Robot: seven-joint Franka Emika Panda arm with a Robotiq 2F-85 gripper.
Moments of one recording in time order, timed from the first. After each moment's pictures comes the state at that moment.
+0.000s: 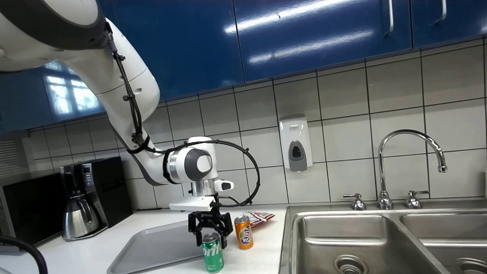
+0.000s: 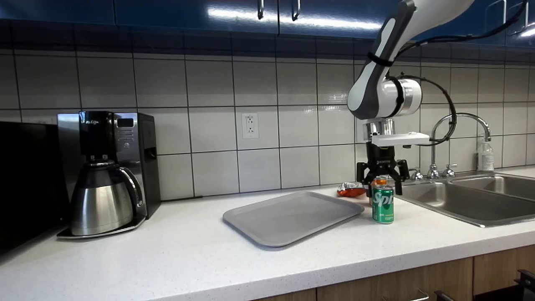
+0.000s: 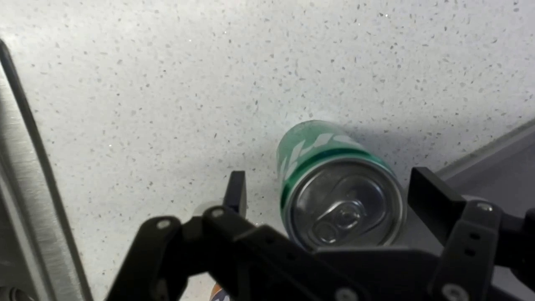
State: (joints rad) arm -0.02 0.18 -0.06 -2.34 0.00 2.41 0.01
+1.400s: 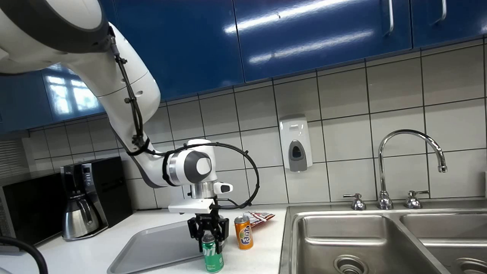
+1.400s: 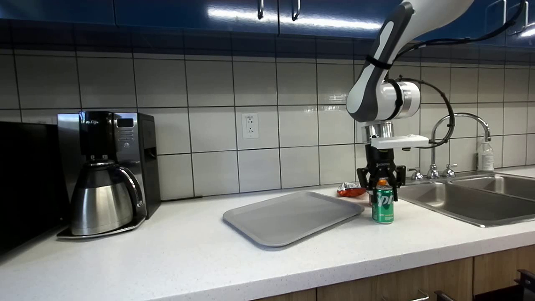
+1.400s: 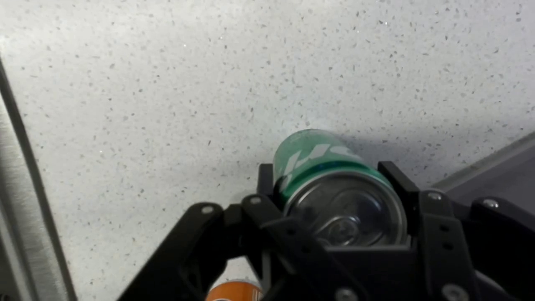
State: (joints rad) arm -0.02 0.20 -0.05 -2.34 0.00 2.41 0.01
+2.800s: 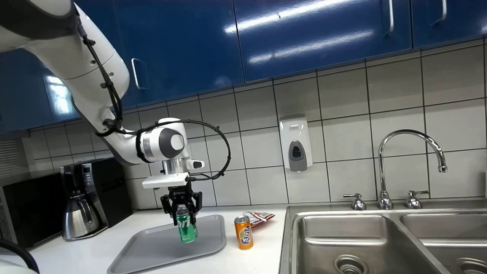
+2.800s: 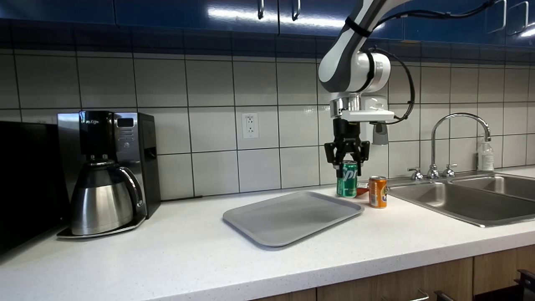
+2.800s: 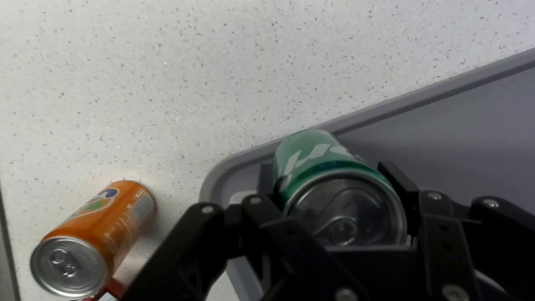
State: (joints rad) arm 0.07 0.09 0.04 -2.26 0.00 2.29 0.00
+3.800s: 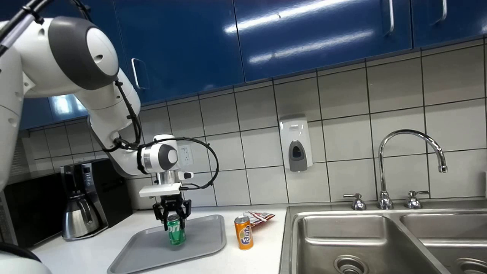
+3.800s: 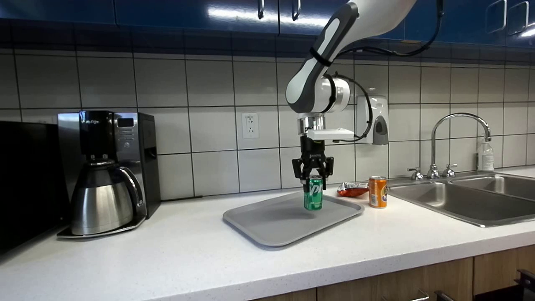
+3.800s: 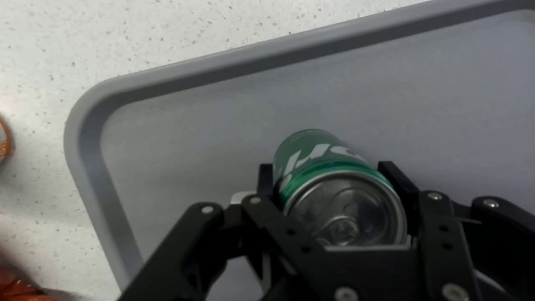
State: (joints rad) arm 0.16 0.37 0.08 -2.00 0.00 2.28 0.00
